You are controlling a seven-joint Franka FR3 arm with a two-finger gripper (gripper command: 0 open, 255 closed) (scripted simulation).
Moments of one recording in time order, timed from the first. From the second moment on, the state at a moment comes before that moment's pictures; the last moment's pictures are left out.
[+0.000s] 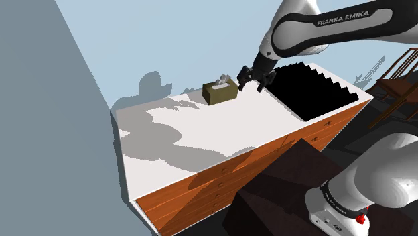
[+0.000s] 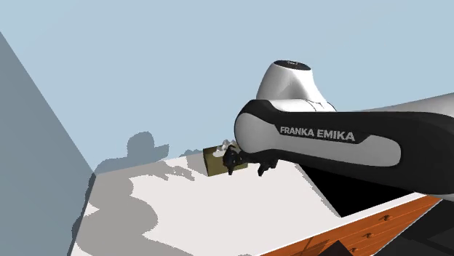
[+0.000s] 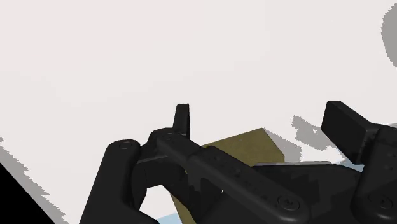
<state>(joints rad) -0.02 -0.34 0.04 -2.40 0.20 2.20 0.29</state>
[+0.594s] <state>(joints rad) -0.03 -0.03 0.05 -2.21 0.25 2.45 0.44</state>
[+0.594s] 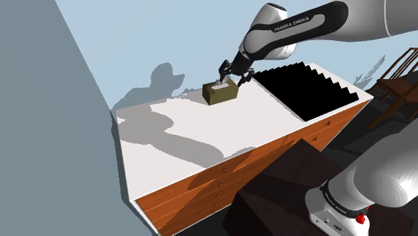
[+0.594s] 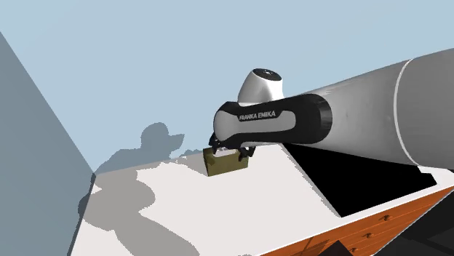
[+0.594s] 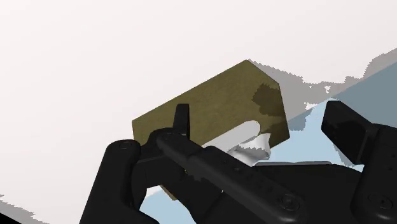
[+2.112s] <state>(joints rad) -0.03 0.27 0.05 -2.00 0.29 2.64 0.53</state>
